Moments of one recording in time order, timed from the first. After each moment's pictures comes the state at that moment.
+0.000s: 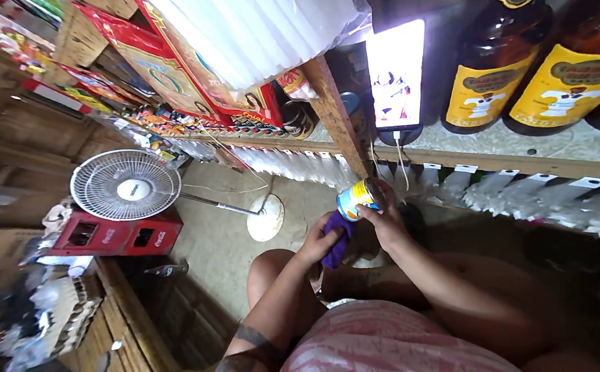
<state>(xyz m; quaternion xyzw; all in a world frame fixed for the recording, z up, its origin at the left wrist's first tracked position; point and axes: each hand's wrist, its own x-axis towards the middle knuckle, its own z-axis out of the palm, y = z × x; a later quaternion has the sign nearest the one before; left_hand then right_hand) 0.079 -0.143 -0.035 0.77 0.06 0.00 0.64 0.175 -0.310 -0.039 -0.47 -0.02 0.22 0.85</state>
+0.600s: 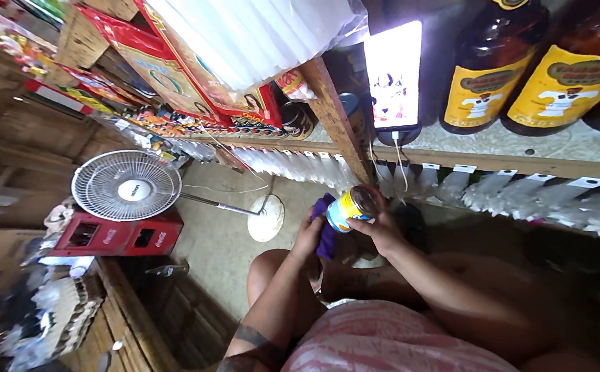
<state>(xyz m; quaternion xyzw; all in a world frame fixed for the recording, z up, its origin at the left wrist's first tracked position) 0.086 -0.144 -0.021 0.70 0.20 0.08 0.68 0.166 -0.312 -0.032 -0.45 -0.10 0.26 0.85</state>
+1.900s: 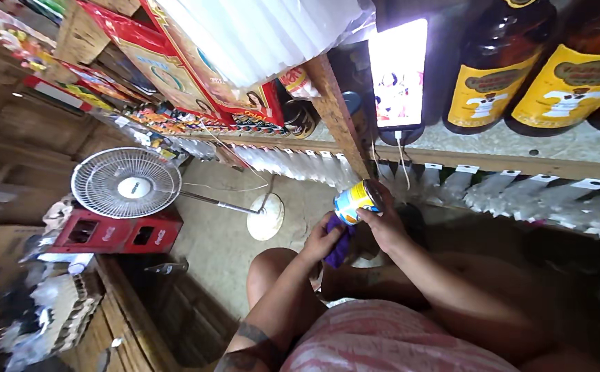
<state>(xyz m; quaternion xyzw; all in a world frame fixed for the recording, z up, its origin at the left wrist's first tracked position) 0.081 -0.147 -0.039 0.77 0.09 0.00 0.63 0.173 -0.309 -0.043 -0.44 -0.04 0.25 0.86</state>
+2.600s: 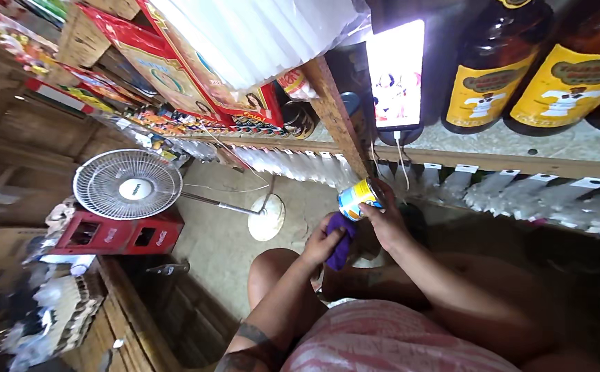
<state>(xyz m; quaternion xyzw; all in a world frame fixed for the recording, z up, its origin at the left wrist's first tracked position) 0.078 -0.151 -0.041 0.74 0.05 0.03 0.67 0.178 -0.308 -0.044 -0.46 -0.02 0.23 0.86</state>
